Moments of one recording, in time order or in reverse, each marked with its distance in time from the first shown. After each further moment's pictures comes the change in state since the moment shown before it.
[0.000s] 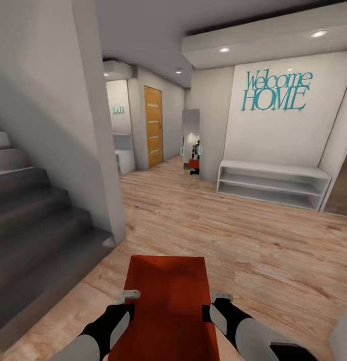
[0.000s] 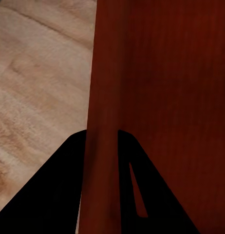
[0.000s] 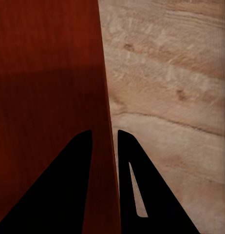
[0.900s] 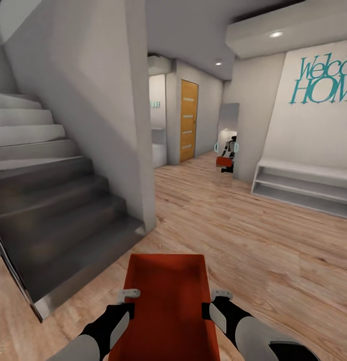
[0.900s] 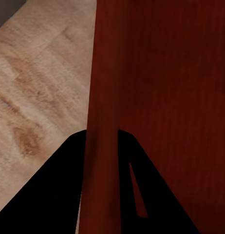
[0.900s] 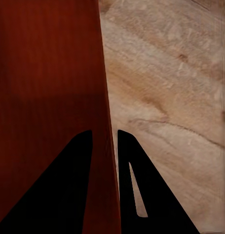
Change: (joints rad) left arm 0.000 0.000 0.004 0.000 0.003 -0.026 -0.001; right arm -0.008 0.000 0.027 0.000 -0.011 -0.014 0.000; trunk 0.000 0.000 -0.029
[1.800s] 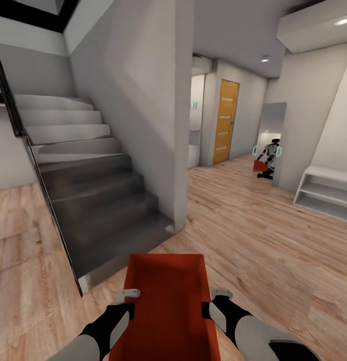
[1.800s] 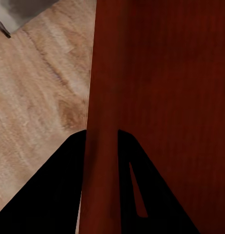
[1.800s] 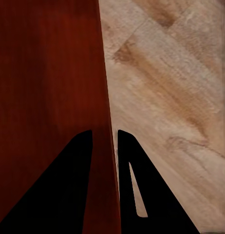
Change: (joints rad) left arm 0.000 0.000 0.008 0.000 0.000 0.002 -0.003; right arm -0.005 0.000 0.004 0.000 0.005 0.009 0.000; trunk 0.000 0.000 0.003
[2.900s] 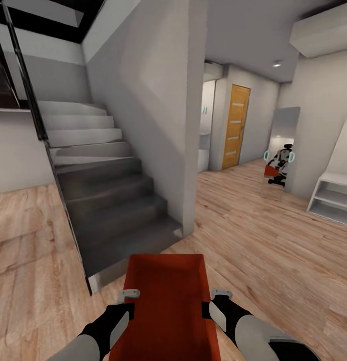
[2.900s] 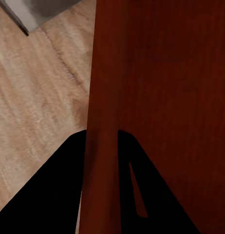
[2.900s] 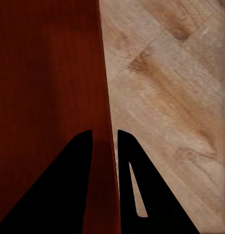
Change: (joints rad) left arm 0.000 0.000 0.004 0.000 0.000 0.005 -0.001; right arm -0.003 0.000 -0.004 -0.001 0.007 0.009 0.000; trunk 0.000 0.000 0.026
